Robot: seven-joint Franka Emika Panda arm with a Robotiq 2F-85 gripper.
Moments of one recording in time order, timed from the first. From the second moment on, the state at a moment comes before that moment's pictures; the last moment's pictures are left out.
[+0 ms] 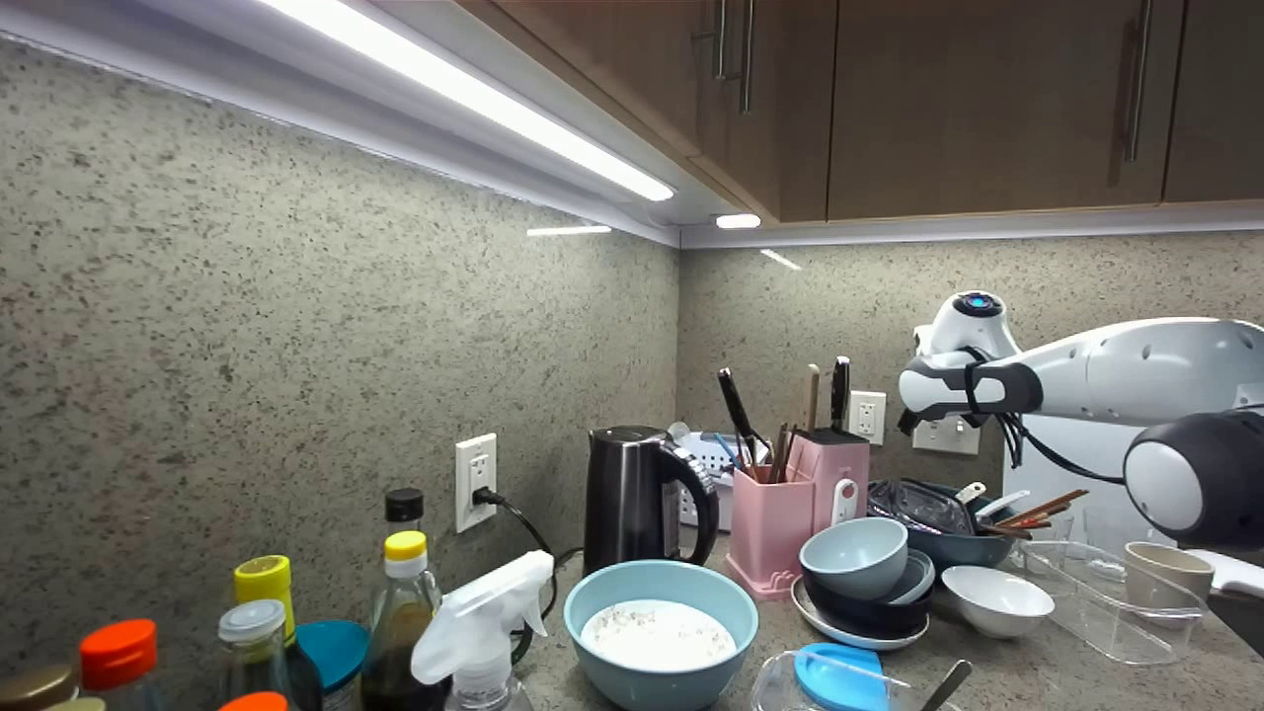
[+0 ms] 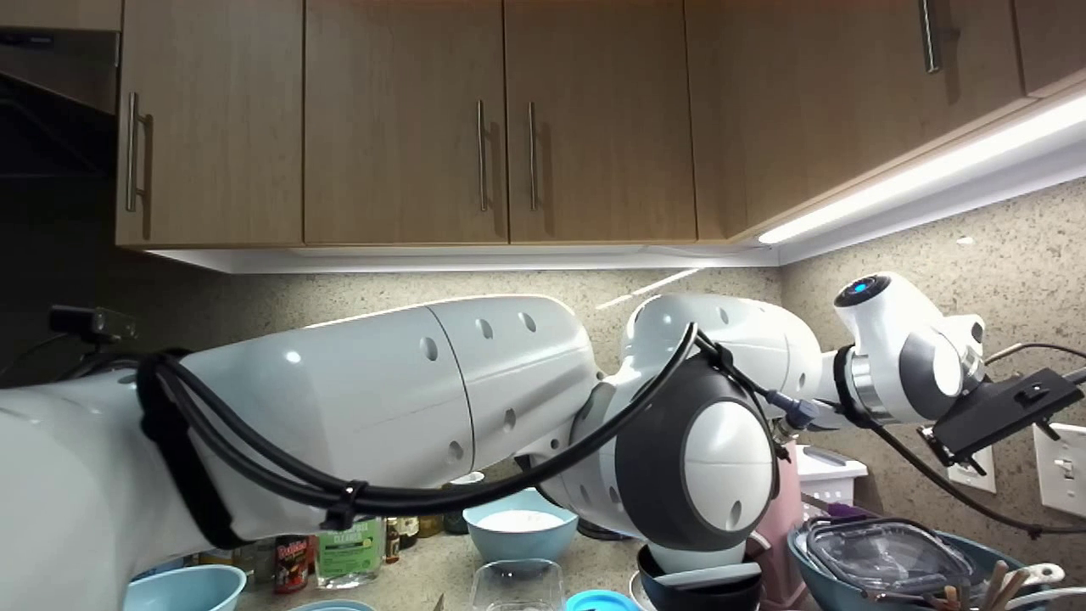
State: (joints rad) arm -0.51 1.35 -0.11 -0.36 -0.11 2.54 -0.60
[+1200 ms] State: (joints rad) arm -0.51 1.41 -0.21 -0.39 -0.21 2.63 -0.70
